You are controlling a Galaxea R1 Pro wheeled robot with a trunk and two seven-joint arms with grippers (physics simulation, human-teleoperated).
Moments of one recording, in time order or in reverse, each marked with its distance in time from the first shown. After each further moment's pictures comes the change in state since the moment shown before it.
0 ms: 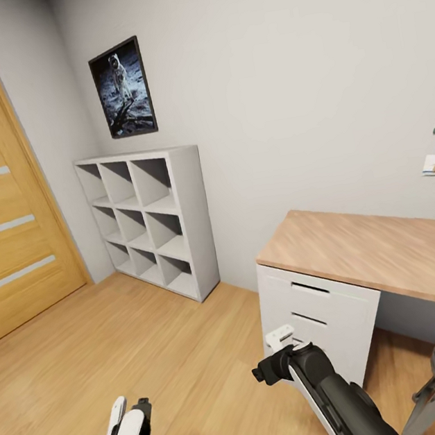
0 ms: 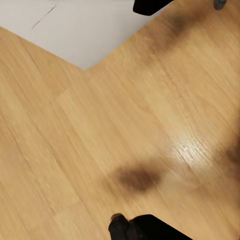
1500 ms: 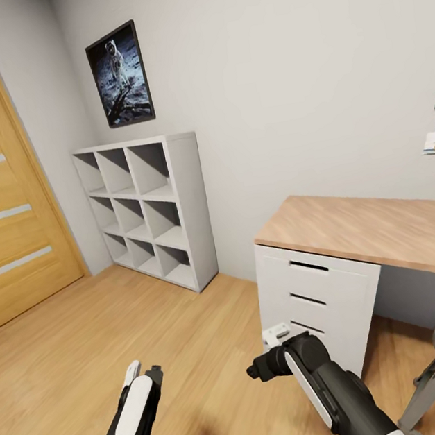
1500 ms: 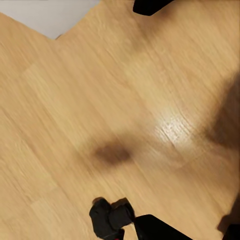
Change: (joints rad) left arm -0.115 0.009 -0.100 0.009 -0.009 0.099 0.044; right arm -0.045 0.011 -0.007 -0.001 -0.103 0.133 -0.001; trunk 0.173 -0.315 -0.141
